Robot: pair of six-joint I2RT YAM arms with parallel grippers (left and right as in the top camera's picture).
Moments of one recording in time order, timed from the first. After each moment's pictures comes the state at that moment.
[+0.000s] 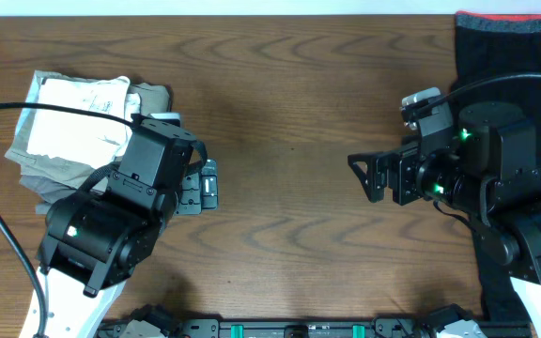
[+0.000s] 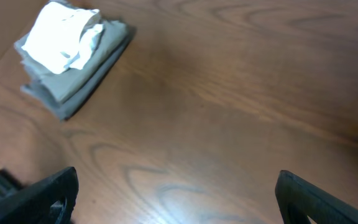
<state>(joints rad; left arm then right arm) -0.47 1.12 1.45 -1.35 -0.27 -0.41 0.33 1.08 1.38 -1.03 -0.27 0.17</state>
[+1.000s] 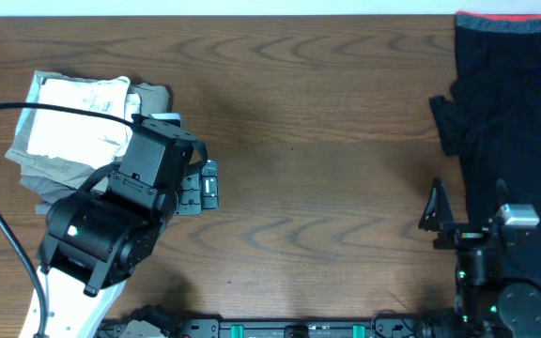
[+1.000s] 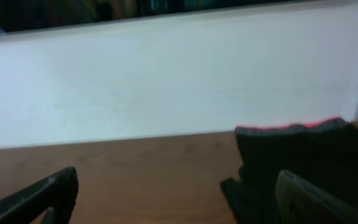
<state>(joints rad) -0.47 1.12 1.45 -1.36 -0.27 -0.41 0.09 0.07 0.35 -0.22 0.09 0.15</state>
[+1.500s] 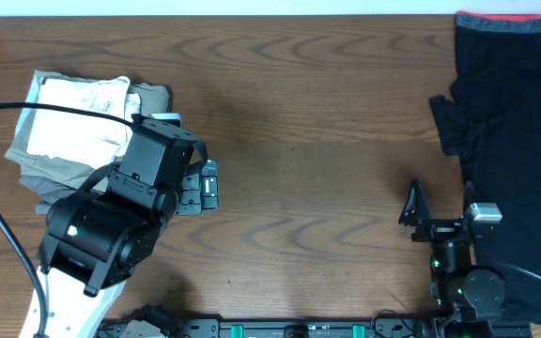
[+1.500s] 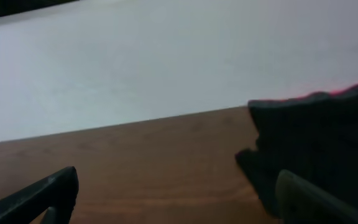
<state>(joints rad) -0.47 1.12 1.45 -1.36 -0.27 -0.41 0.09 0.01 0.01 0.06 0.07 0.23</state>
